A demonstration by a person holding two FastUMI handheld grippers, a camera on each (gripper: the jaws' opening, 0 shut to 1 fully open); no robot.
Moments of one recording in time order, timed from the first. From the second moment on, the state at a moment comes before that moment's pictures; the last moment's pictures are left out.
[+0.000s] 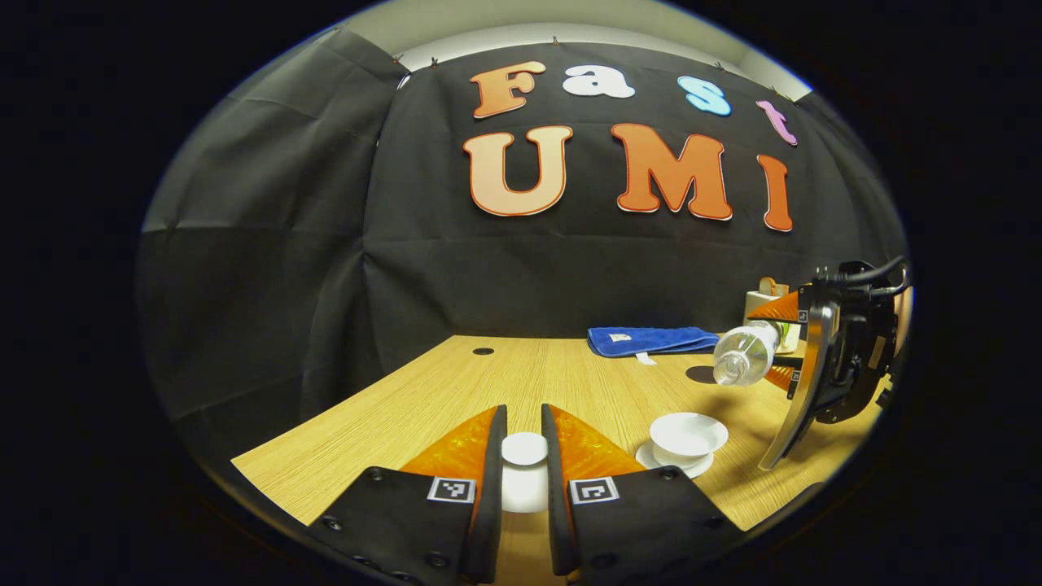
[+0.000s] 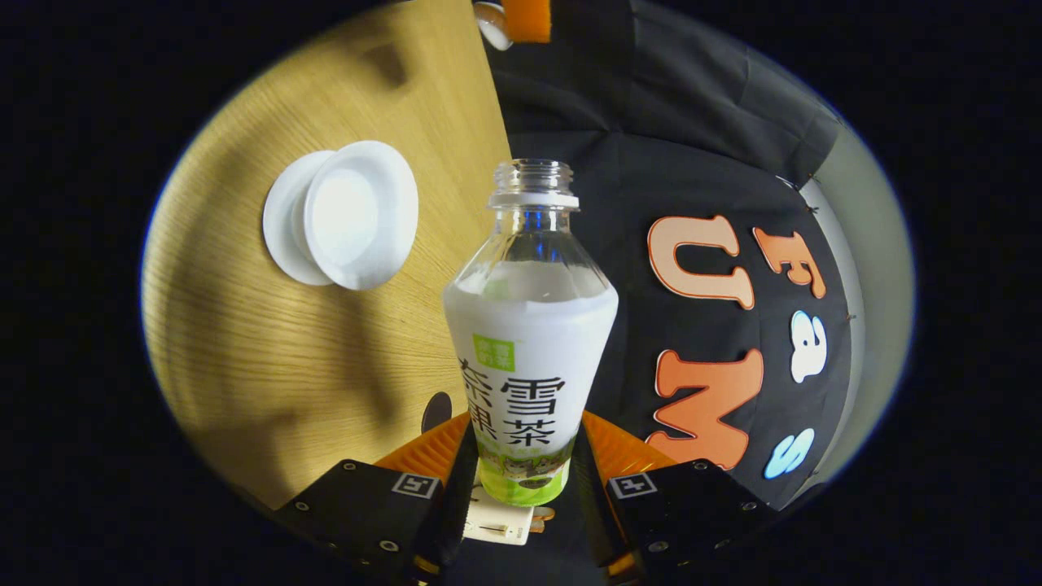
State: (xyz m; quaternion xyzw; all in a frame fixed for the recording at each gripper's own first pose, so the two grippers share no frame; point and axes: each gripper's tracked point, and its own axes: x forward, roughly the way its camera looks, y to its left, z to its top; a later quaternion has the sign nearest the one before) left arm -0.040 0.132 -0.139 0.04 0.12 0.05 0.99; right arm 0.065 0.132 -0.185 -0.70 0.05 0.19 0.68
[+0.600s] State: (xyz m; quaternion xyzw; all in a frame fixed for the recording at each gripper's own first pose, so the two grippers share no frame) left arm -0.029 0.107 -0.125 0.03 0.11 0.03 0.99; right arm 0.058 0.087 -0.172 -0.46 0.15 0.15 0.86
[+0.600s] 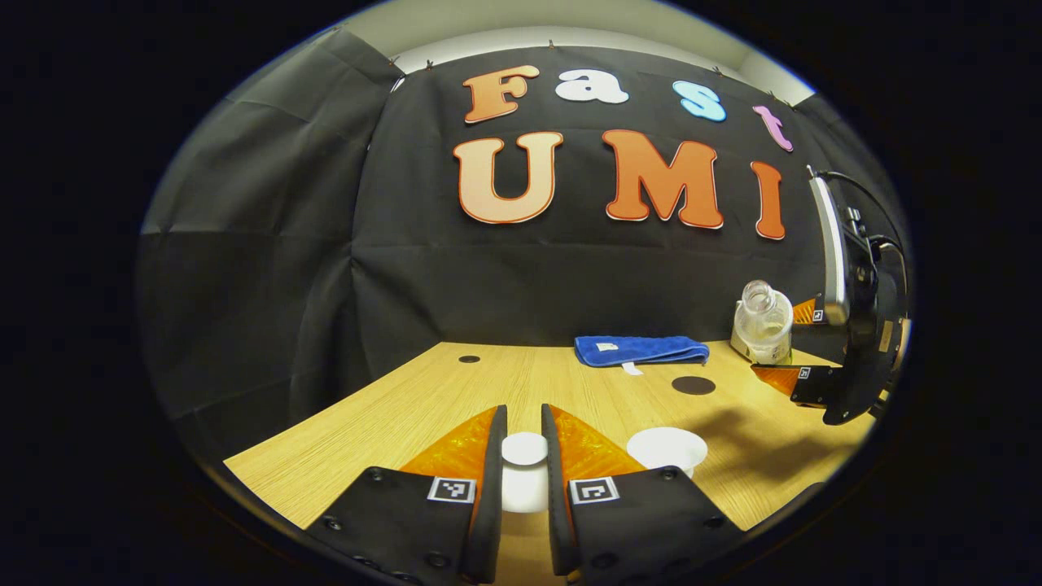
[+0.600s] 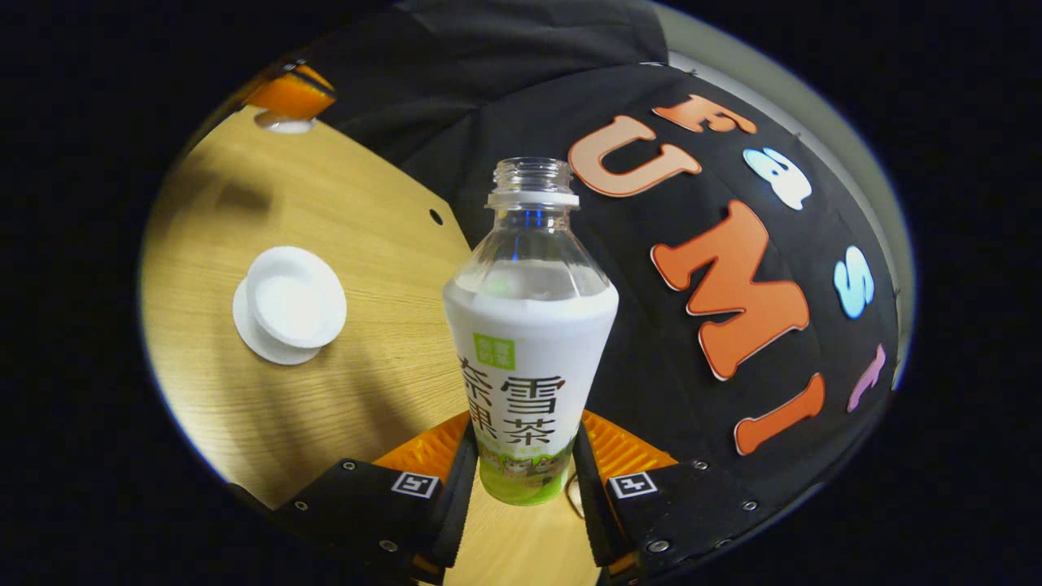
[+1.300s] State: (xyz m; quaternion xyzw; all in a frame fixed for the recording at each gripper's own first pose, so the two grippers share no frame) left arm 0.010 0.025 -0.105 0.00 0.08 -0.02 1.00; right arm 0.038 0.067 -0.196 -0.13 0.24 0.16 0.95
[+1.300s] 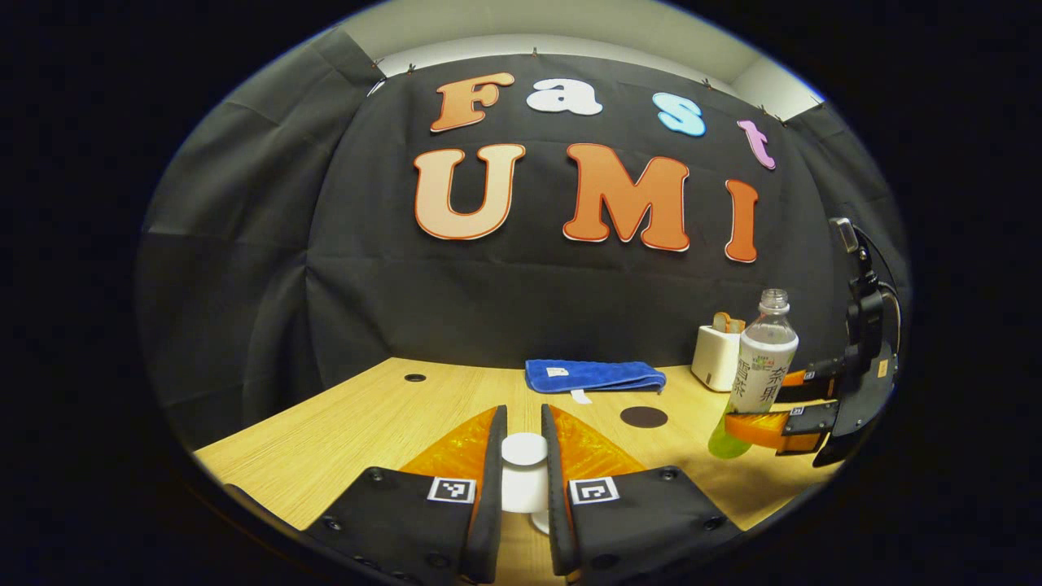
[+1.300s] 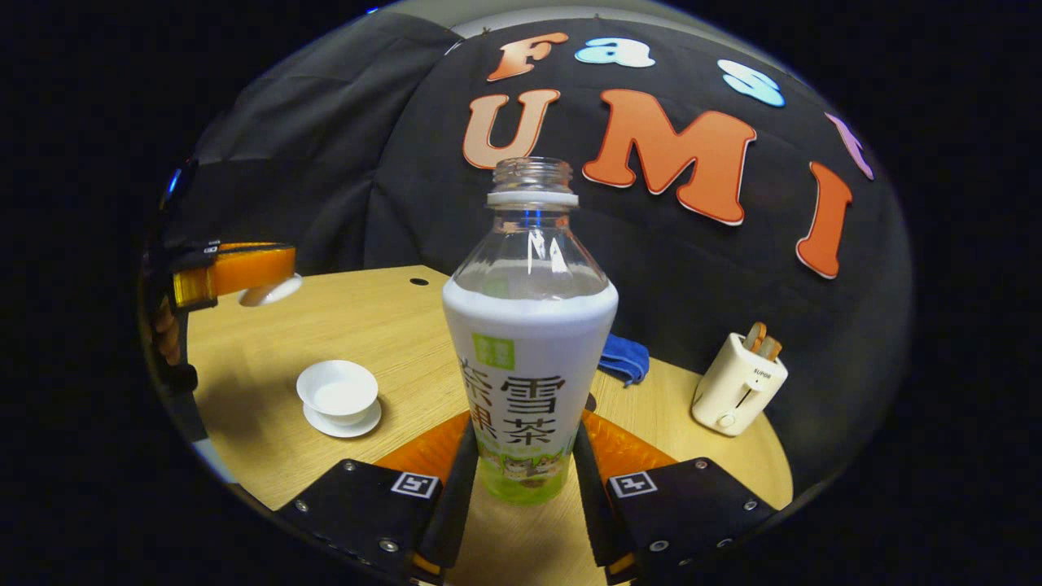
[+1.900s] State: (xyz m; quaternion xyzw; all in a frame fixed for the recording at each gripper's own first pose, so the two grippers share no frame) left arm 0.032 -0.027 -0.143 0.00 0.12 -0.05 0.99; right arm 0.052 0.057 -0.191 -0.03 0.24 0.15 0.96
